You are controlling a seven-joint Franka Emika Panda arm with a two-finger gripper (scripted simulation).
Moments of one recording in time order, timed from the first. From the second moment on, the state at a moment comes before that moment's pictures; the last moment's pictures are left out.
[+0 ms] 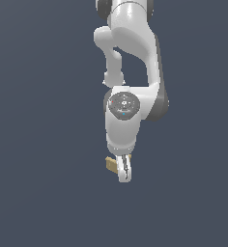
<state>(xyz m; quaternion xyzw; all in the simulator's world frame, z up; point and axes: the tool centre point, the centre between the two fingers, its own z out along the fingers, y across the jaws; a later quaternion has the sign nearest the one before) 0.103 0.022 0.136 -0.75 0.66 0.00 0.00</state>
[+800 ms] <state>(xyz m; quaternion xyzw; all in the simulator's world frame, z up) 0.103 0.022 0.095 -0.75 0.66 0.00 0.00</state>
